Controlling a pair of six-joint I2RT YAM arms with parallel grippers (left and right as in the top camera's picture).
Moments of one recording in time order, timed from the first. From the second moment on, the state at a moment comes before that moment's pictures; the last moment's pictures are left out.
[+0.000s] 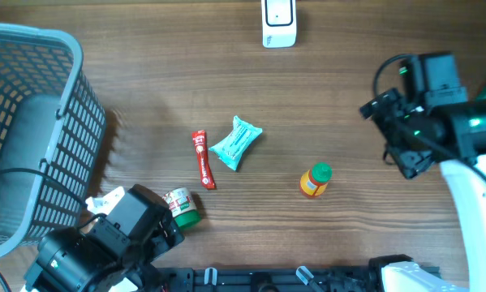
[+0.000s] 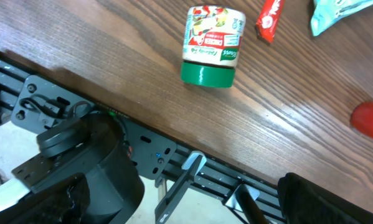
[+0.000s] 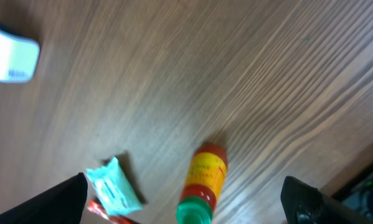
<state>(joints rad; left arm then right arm) -0.65 0.78 1.10 -1.68 -0.07 -1.20 0.11 1.33 1.51 -1.42 0.03 1.11</state>
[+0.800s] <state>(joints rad) -0.65 0.78 1.10 -1.68 -0.07 -1.20 0.01 2.11 1.40 -1.53 -0.58 0.47</state>
